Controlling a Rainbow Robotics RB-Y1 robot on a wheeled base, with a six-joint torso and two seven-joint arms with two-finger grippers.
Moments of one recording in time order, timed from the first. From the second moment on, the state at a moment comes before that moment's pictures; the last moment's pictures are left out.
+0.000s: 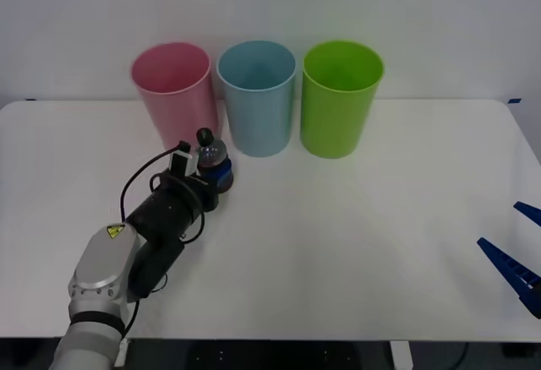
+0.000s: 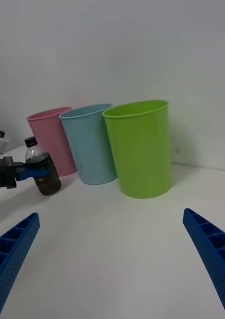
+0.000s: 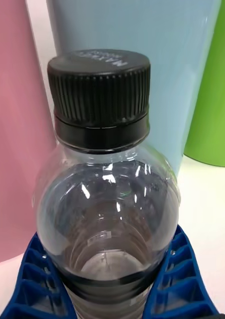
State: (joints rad) right arm 0.35 -0.40 -0.52 -1.66 0.96 -1.22 0.00; left arm -0.26 0.03 0.10 -1.21 -1.53 -0.41 -0.15
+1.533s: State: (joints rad) right arm 0.35 -0.40 -0.52 -1.66 0.96 -1.22 0.00; left arm -0.04 0.47 -0.08 -1.60 -0.99 -0.38 -0.08
